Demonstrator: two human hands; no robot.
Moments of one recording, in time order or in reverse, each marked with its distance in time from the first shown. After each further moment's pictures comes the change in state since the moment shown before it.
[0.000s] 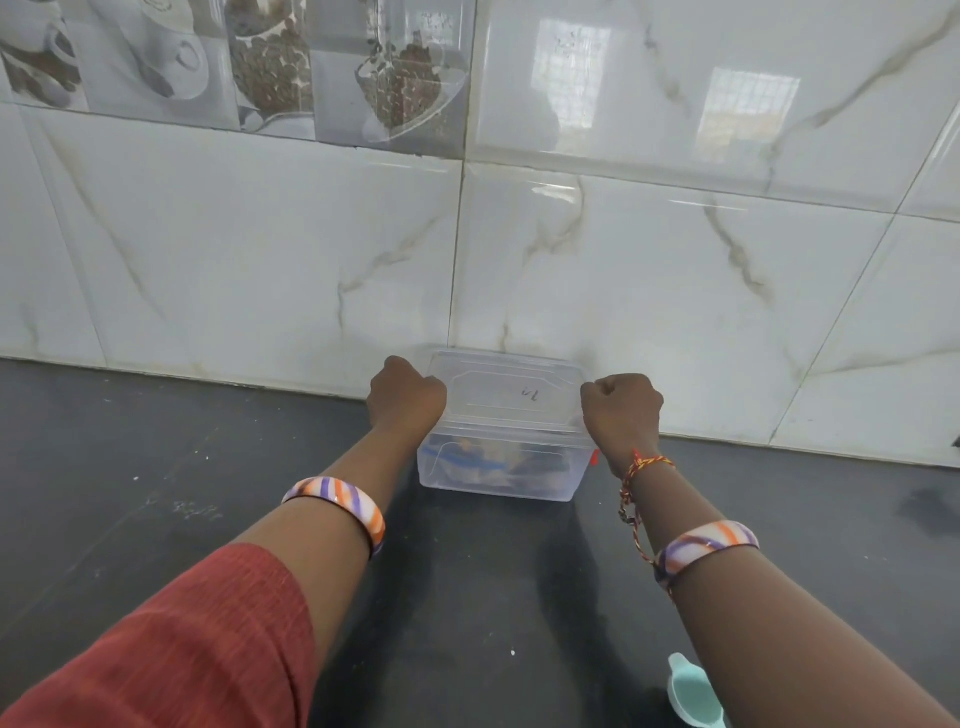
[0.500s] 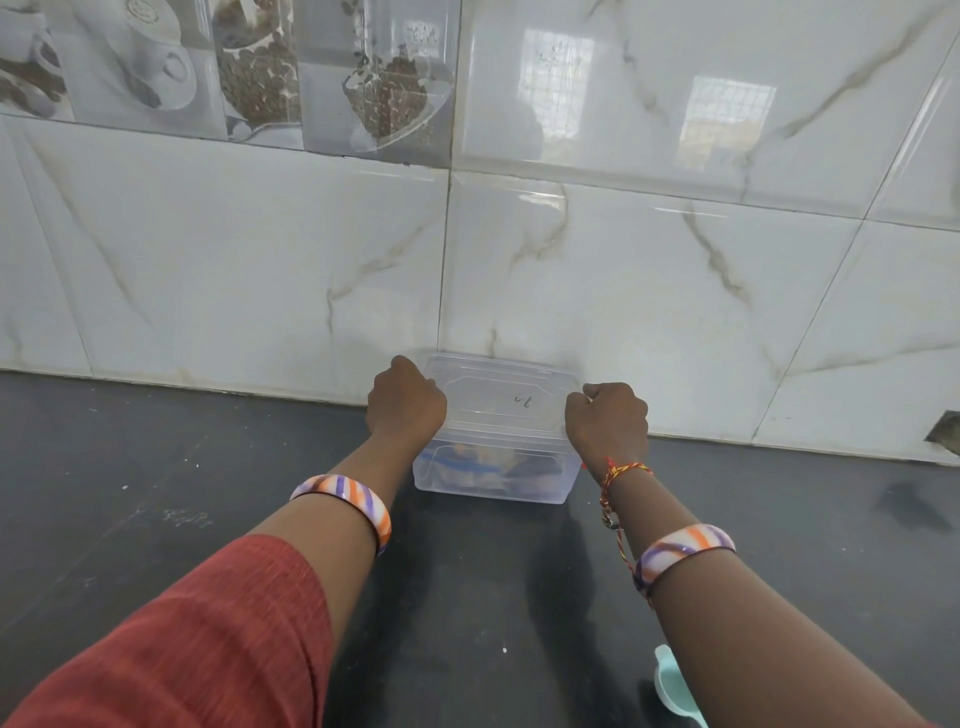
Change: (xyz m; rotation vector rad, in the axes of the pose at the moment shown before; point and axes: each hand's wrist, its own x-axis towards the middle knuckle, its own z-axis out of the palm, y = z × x) left_hand -0.006 0.006 0.004 0.136 0.015 0.114; right_hand -0.008 -0.002 0.000 -0.146 -0.005 0.104
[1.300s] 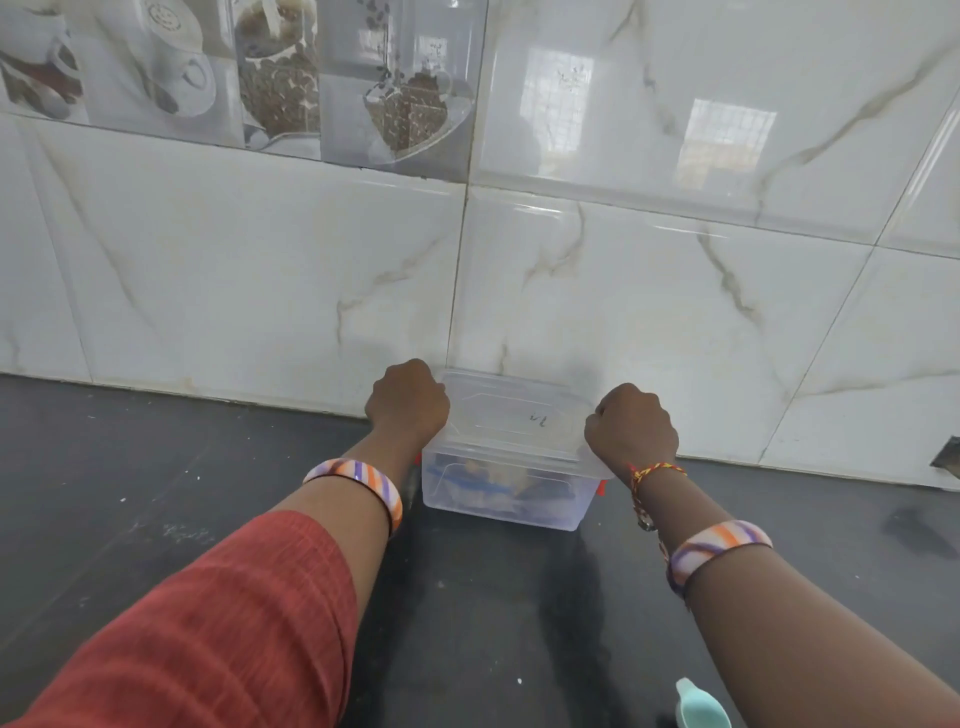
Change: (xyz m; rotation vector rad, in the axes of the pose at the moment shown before) left_hand 0.031 -0.007 0.000 0.154 -0.027 0.070; right_hand 0.008 -0.010 -0.011 -0.438 0.023 -0.165
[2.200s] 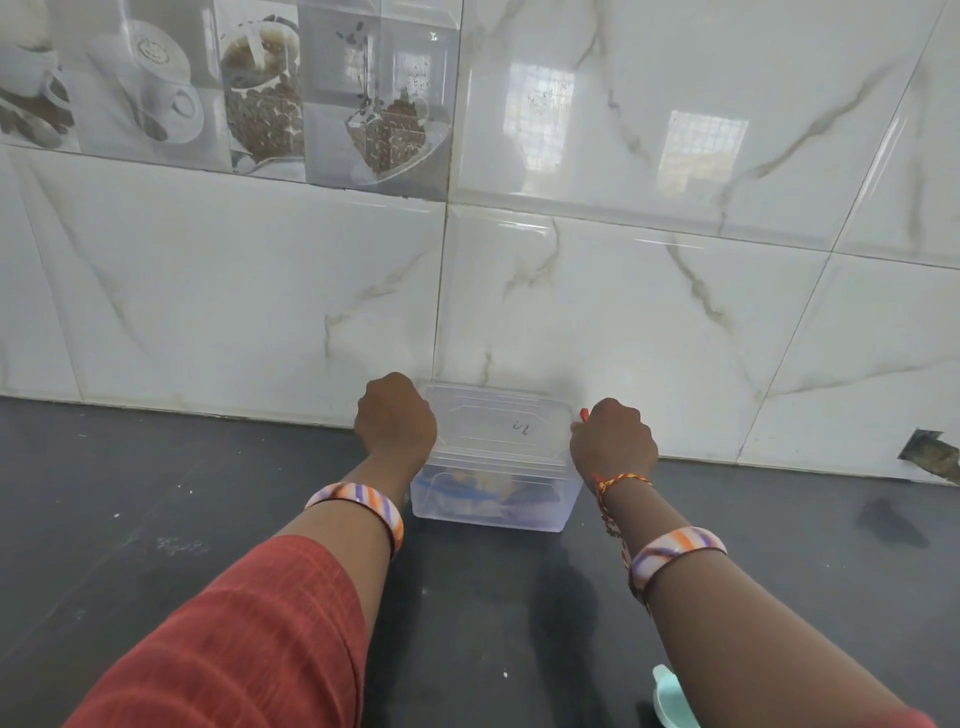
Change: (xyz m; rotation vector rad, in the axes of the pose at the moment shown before) left_hand -0.019 0.005 -0.002 -0.039 0.138 -0.080; right_hand -0.014 -0.001 -0.003 -0.025 -0.003 0.117
